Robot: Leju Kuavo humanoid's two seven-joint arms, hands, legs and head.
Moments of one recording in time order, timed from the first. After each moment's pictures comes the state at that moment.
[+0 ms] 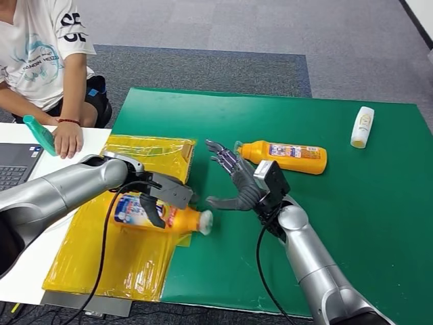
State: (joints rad) left arm -1.14 0.24 -1.52 -0.80 0.06 -0.76 -0.30; right arm -0.54 0.20 0.31 -0.94 0.05 0.40 -0.51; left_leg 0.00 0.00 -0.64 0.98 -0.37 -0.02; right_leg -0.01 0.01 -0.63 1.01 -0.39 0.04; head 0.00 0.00
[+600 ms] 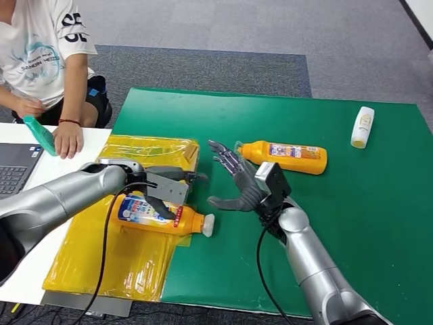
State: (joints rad) left arm -1.05 0.25 -1.43 -0.82 0.06 -0.47 -0.47; right arm -0.51 0.19 0.31 -0.97 0.03 0.40 -0.51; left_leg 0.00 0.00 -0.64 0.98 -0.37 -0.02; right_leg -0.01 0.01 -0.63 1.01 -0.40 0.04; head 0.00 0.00
